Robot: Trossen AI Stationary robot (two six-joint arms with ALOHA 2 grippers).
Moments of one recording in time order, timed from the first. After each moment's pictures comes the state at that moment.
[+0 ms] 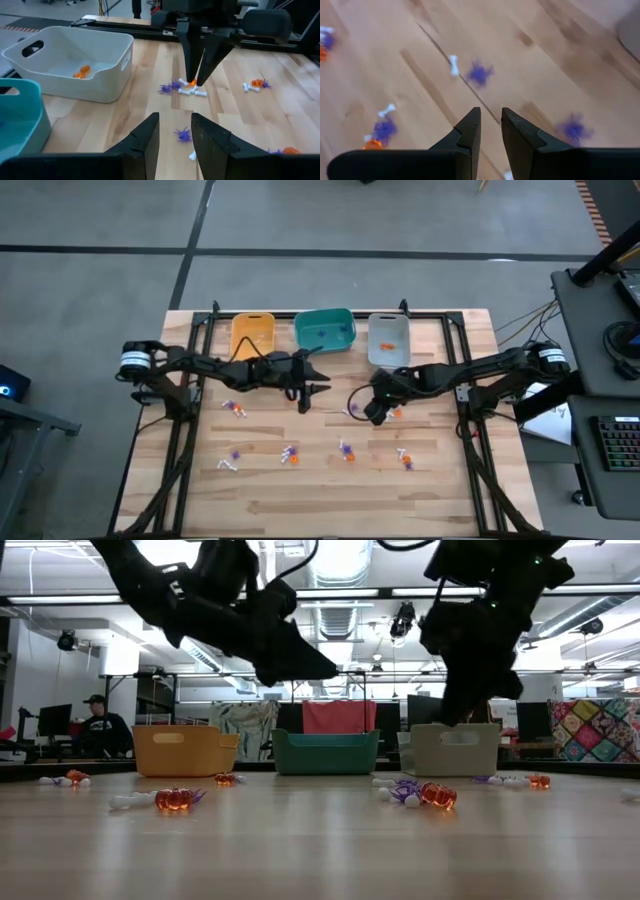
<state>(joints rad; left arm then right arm) 0.14 1.61 0.74 0.53 0.08 -0.04 0.01 1.39 0.81 -0.48 0.07 0.75</state>
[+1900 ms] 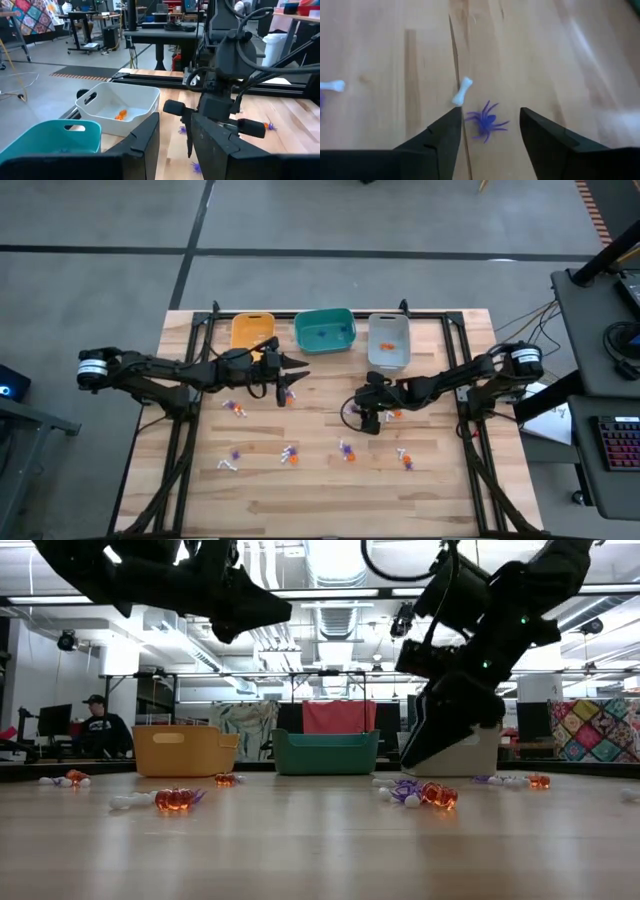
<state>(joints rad) 0.11 1.23 0.55 0.58 -0.07 -0.01 0.03 1.61 0.68 0.07 0.15 0.09</state>
